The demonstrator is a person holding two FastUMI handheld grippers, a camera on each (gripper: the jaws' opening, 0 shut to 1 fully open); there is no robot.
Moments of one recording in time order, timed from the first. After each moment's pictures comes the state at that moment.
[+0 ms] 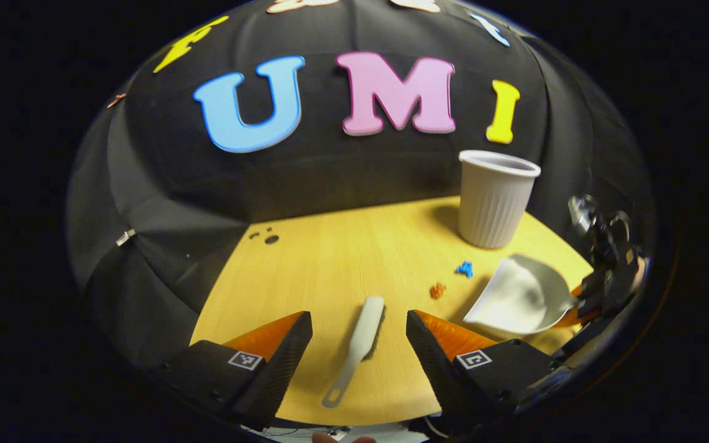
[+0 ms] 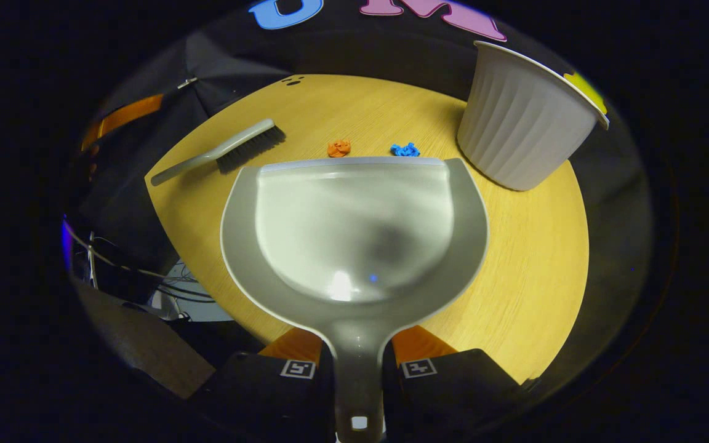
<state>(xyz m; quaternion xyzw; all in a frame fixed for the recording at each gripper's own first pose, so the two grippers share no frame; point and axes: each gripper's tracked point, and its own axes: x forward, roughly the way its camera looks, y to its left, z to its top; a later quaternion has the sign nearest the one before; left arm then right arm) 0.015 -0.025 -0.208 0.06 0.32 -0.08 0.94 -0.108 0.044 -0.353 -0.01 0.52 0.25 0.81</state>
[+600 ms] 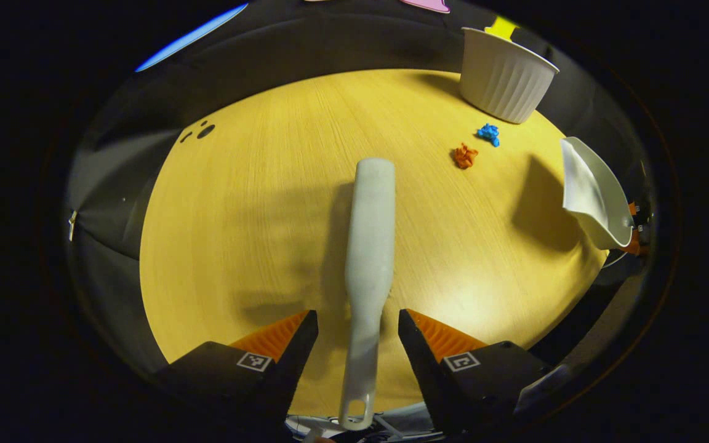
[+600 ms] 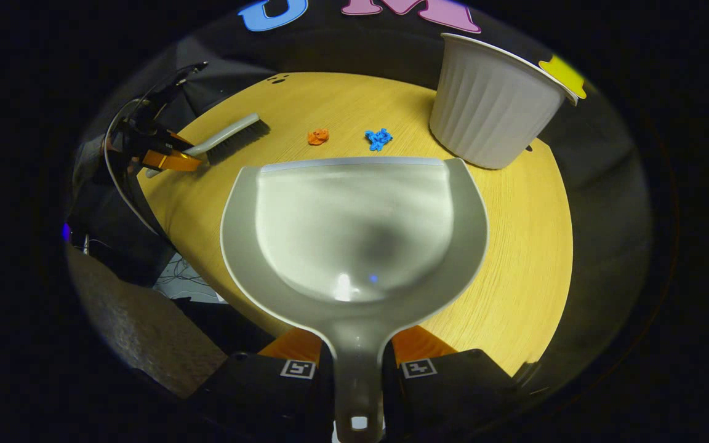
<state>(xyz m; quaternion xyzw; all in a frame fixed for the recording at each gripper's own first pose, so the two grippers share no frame) 0.021 0.002 -0.386 0.10 0.56 -0.14 0.81 -0.134 0.011 -0.360 0.00 0.54 0.21 0.81</state>
